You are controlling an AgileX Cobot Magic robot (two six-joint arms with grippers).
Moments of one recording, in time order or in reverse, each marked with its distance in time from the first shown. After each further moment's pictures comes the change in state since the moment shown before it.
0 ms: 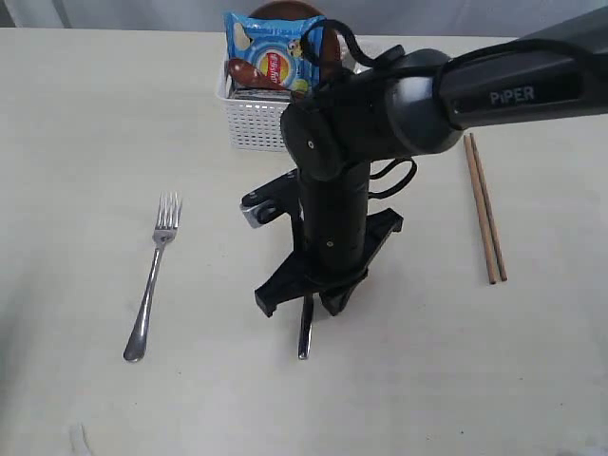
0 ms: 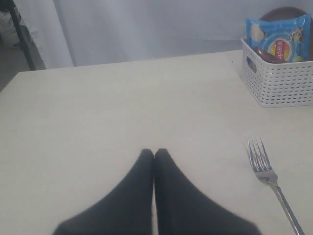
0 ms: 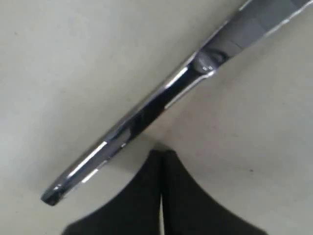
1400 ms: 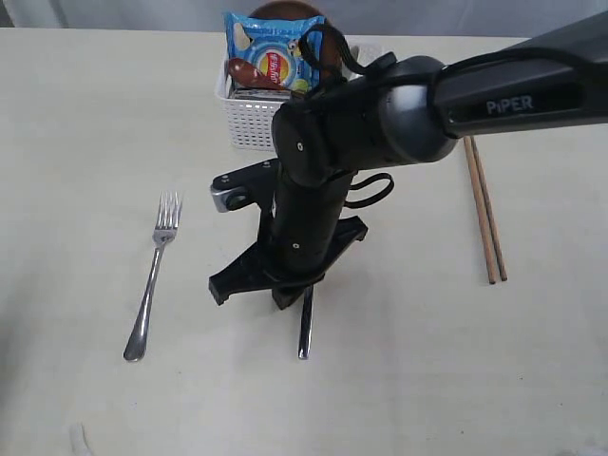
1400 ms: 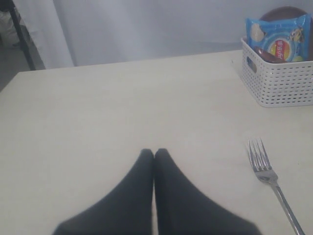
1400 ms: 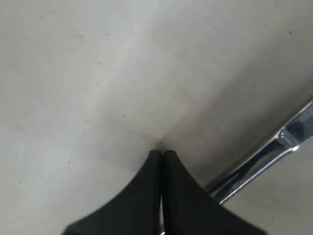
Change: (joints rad) left arm 0.000 0.000 0.000 0.000 0.000 0.000; right arm 0.031 -0.011 0.006 0.175 -0.199 -0.021
